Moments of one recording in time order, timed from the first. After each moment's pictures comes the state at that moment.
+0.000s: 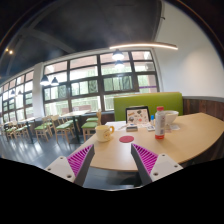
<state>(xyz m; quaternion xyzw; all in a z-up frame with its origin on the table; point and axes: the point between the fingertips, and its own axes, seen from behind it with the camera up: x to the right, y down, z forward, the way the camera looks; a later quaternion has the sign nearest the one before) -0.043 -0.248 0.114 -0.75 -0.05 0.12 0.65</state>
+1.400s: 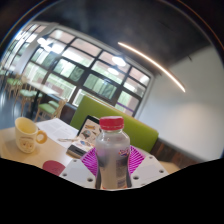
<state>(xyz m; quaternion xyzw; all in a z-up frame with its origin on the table) 0.090 0.067 0.149 -0.69 -0.13 -0.20 0.69</state>
